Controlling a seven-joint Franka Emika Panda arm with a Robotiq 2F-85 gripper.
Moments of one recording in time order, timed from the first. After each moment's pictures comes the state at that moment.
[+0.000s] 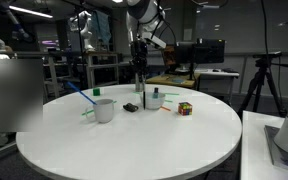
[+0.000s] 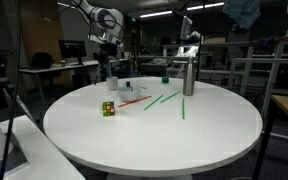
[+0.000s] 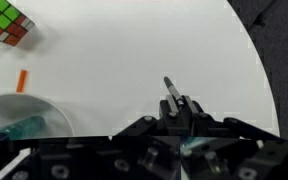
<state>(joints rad) 0.05 0.32 0.11 -1.83 0.26 1.87 0.02</state>
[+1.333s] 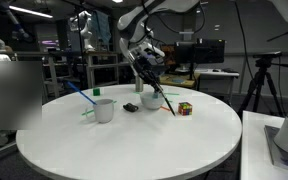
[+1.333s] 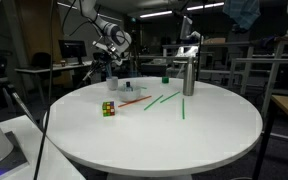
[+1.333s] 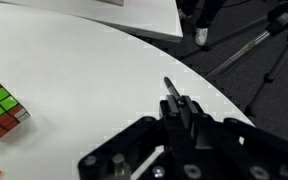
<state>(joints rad) 0.05 0.60 0.09 -1.58 0.28 1.35 0.00</state>
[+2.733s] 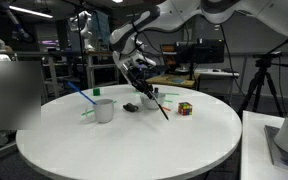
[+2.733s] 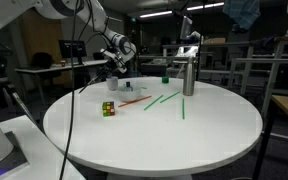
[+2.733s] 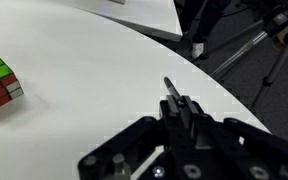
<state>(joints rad) 0.05 0.87 0.09 -1.26 0.28 1.20 0.00</state>
